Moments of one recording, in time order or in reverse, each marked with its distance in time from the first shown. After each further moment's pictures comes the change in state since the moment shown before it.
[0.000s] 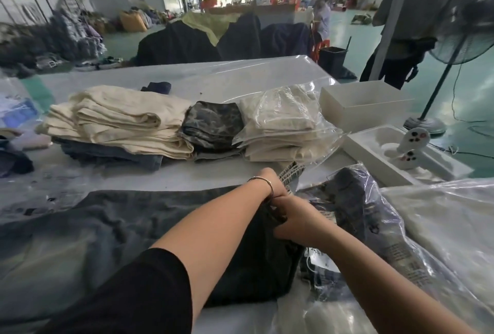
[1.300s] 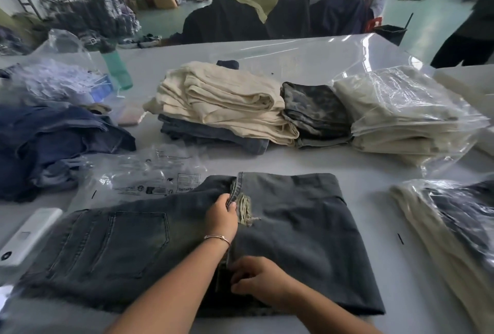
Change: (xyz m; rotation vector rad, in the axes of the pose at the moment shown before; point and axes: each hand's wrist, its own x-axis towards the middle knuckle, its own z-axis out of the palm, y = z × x) left_hand -0.049 -0.443 -0.068 -0.471 0.574 -0.183; right_hand 0.100 -0.246 0.302 0.448 -0.480 0.039
